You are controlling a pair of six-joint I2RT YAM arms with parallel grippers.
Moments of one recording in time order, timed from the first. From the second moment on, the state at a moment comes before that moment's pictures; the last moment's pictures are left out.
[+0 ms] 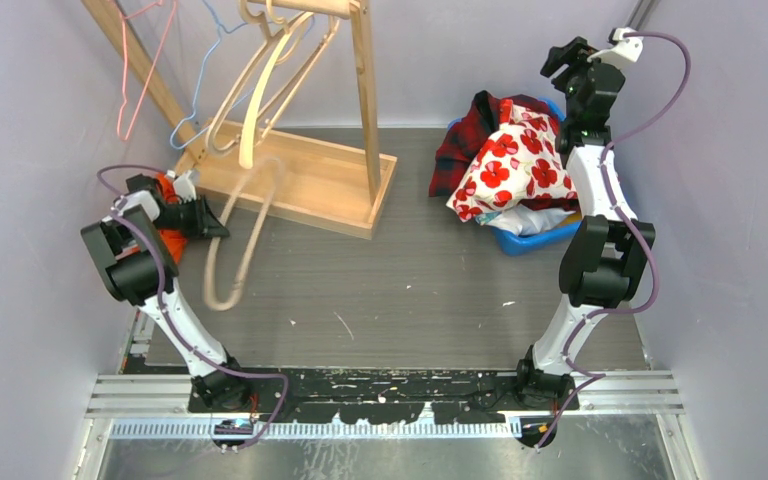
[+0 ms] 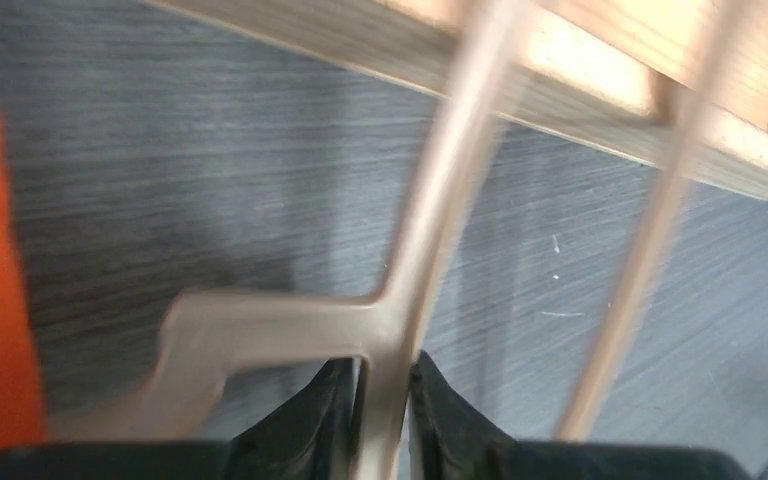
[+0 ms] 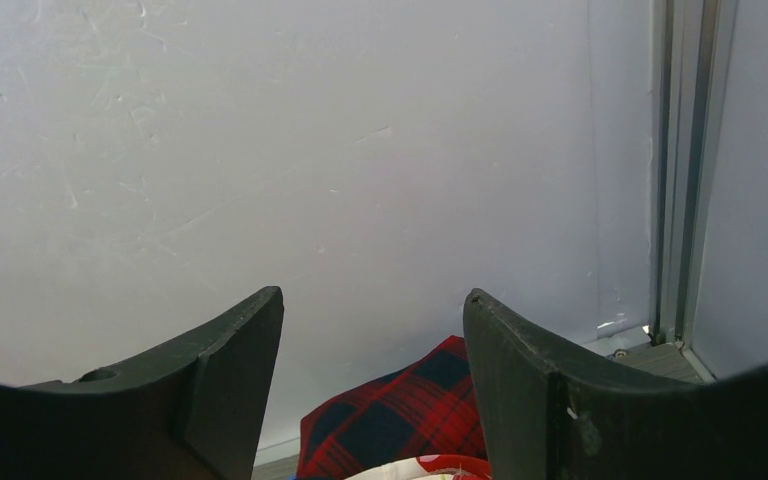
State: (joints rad) left arm 0.51 2.03 1.40 -0.68 0.73 0.36; right arm -0.16 1.86 1.67 0.36 0.02 0.38
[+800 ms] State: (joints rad) left arm 0.23 1.50 1.39 -0.87 0.38 0.31; right arm -0.15 2.00 1.87 0.38 0.01 0.51
